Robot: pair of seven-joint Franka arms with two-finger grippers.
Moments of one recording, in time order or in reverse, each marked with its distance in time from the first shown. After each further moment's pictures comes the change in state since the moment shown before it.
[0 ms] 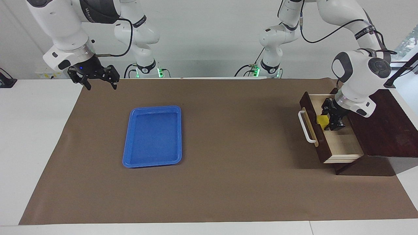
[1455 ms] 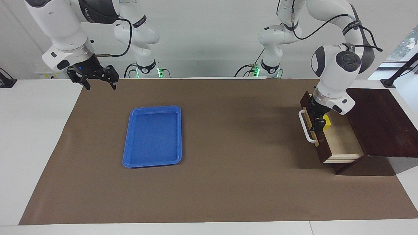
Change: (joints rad) left arm -0.132 -0.018 0.011 -0.045 0.069 0.042 -0.036; right arm 0.000 0.000 0.001 0.000 0.000 0.000 0.000
